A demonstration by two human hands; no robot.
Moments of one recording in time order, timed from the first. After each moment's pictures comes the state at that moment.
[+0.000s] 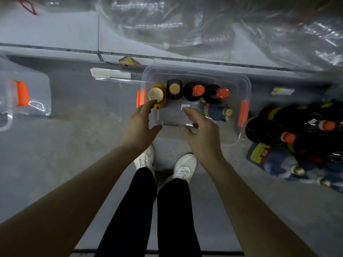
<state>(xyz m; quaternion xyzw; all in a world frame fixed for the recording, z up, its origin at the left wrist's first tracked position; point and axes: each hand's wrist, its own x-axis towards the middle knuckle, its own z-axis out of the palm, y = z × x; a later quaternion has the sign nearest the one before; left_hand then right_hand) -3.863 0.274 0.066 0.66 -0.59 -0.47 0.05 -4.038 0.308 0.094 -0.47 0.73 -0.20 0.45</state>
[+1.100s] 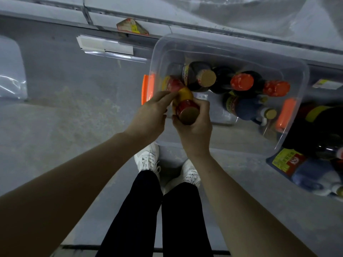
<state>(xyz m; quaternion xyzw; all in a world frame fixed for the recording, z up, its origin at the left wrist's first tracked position) -3.841 0.246 -0.063 0.55 -0.69 -0.46 0.00 -3.970 0.298 -0.070 -0.35 0.78 -0.27 0.43</state>
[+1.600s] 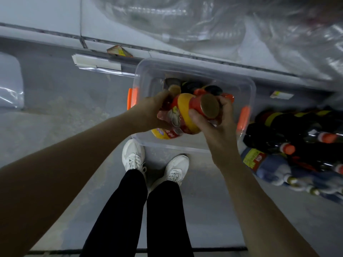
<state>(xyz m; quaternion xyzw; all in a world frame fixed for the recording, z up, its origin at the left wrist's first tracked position) -3.872 0.201 -0.006 0.47 -0.67 -0.57 -0.07 -4.061 0.276 0.045 -0.30 0.71 -0.35 0.53</state>
